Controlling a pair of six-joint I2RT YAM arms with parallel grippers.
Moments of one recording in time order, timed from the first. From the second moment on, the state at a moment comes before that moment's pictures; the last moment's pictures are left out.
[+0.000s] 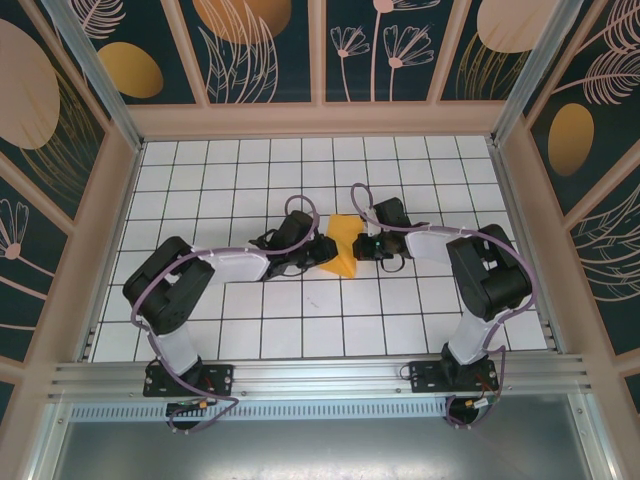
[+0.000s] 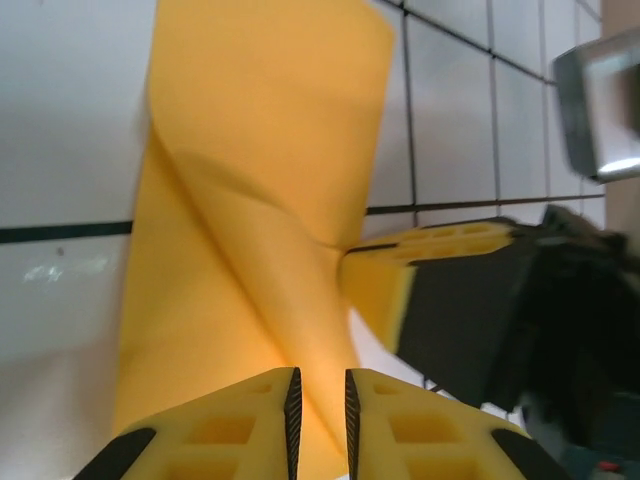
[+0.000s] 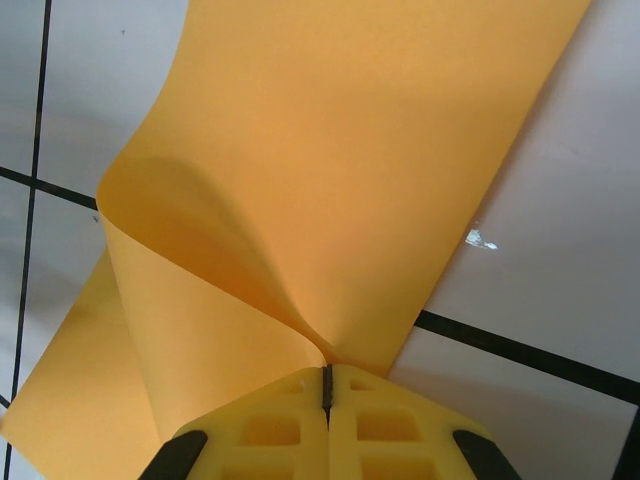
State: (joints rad) left arm -0.75 1.77 0.90 0.17 0.21 -0.97; right arm 0.45 1.75 0.85 -0.13 -0.36 0.34
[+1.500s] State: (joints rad) left arm -0.75 1.96 0.99 0.24 0.18 -1.03; right arm 0.45 1.77 0.87 -0.13 -0.37 0.35
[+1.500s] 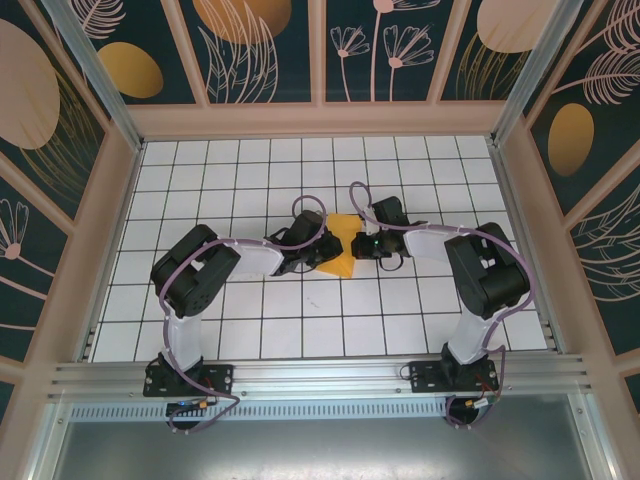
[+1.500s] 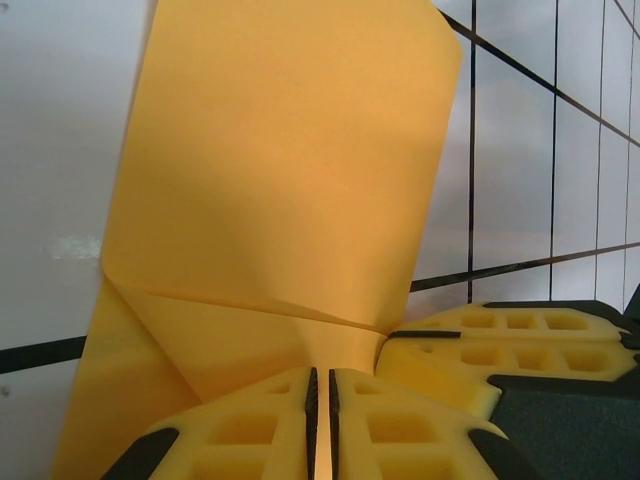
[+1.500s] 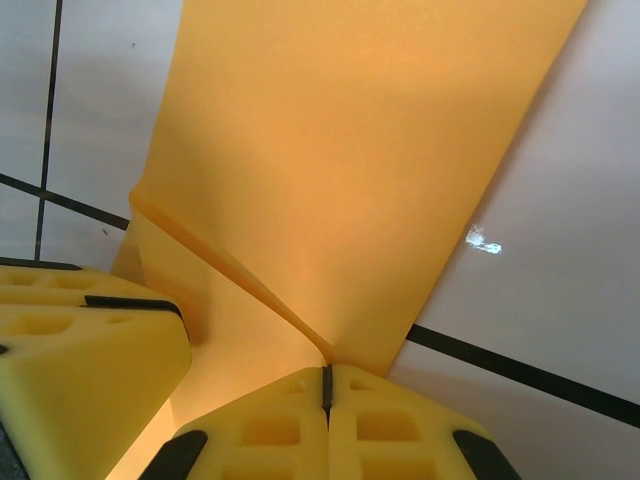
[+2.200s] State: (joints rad) left arm -0.75 1.96 0.94 0.31 0.17 -1.03; right arm 0.46 1.75 0.90 -0.17 -0.35 0.38
